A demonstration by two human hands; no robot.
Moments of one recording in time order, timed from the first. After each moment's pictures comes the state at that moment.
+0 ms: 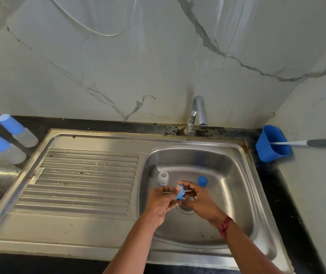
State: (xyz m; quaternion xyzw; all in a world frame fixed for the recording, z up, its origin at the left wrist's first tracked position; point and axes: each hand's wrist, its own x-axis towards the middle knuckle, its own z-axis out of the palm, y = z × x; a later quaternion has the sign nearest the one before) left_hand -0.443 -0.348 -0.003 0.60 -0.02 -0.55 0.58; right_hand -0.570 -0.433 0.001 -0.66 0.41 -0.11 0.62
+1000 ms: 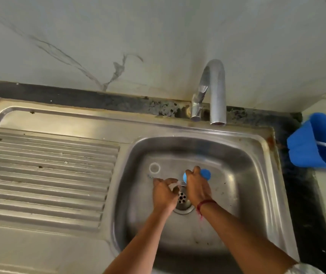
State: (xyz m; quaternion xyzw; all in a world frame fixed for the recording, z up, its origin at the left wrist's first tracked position) left_hand -0.449 -0.451 -0.149 0.85 -0.18 -0.37 0.33; right_hand -0.523 -0.541 -0.134 -0.86 0.44 0.13 0.23
